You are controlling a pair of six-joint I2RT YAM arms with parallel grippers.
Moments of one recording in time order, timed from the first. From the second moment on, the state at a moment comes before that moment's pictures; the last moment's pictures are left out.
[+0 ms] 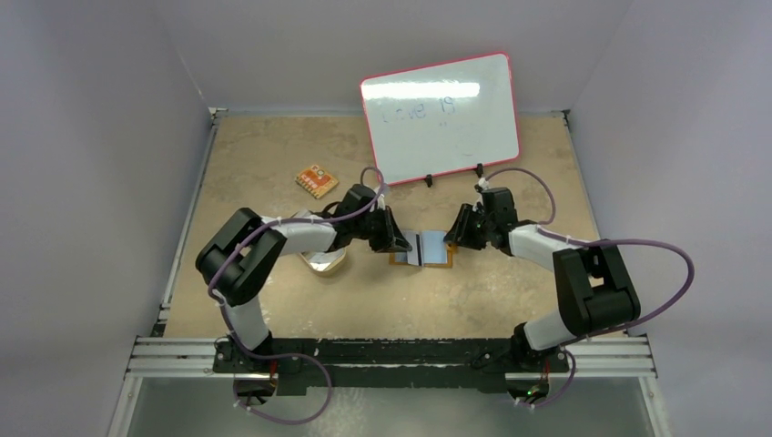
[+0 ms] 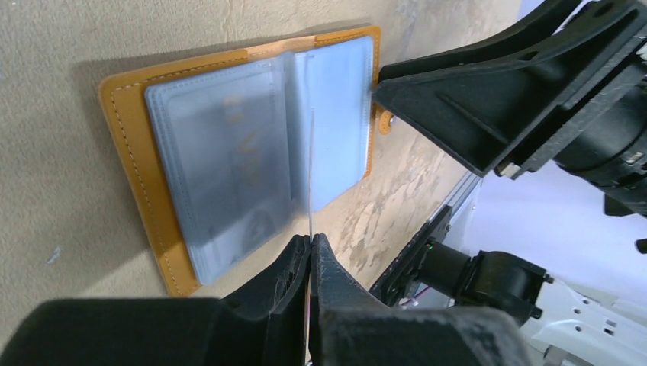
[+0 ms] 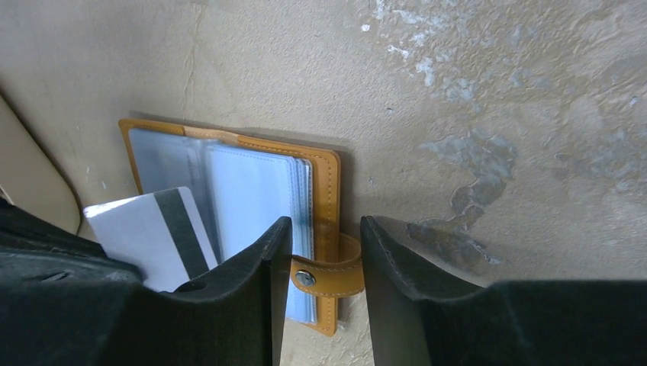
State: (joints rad) left arm -0.67 1.78 0.89 0.18 0.47 -0.97; right arm 0.25 1.50 0.65 -0.06 -0.26 0.53
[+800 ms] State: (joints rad) left arm -0.67 1.90 1.06 -0.04 0.46 -0.75; right arm 0.25 1.50 0.63 -0.03 -0.28 0.53
